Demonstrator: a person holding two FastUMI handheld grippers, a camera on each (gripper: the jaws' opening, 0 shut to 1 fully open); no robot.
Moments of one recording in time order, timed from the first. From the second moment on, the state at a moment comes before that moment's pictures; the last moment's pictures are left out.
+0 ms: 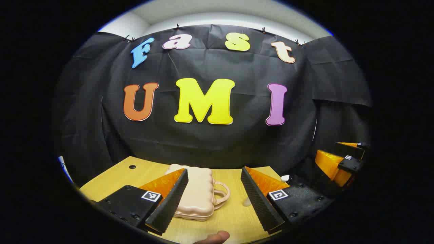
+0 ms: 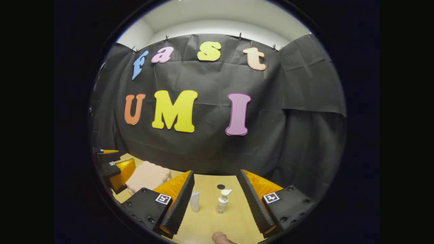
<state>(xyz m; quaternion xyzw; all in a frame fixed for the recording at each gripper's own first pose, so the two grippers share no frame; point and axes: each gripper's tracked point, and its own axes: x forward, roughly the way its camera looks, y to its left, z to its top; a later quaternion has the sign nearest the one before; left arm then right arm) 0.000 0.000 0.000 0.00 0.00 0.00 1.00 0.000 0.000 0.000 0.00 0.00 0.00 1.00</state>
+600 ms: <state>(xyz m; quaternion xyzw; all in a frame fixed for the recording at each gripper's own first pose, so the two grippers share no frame) 0.000 -0.018 -0.007 0.01 0.01 0.00 1.00 0.002 -0.004 -0.002 -0.01 0.00 0.01 1.00</state>
